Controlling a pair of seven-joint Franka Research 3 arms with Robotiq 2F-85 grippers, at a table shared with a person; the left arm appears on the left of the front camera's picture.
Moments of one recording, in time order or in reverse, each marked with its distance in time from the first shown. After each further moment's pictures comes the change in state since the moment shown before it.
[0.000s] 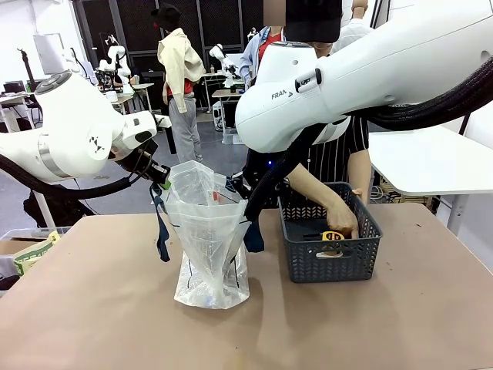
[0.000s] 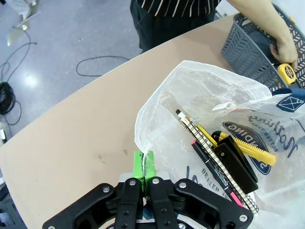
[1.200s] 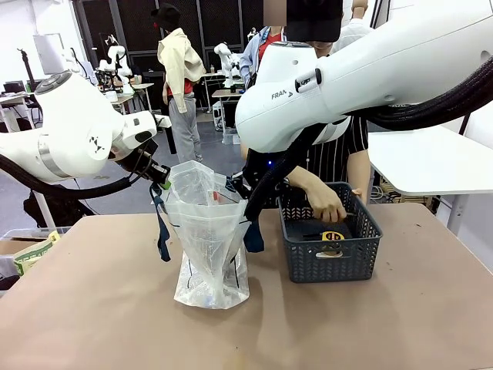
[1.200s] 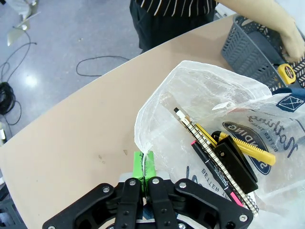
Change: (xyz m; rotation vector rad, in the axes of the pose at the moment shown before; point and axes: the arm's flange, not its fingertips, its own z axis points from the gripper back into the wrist) left arm 0.000 0.000 0.000 0.000 0.000 0.000; right arm 0.000 0.000 0.000 0.000 0.000 0.000
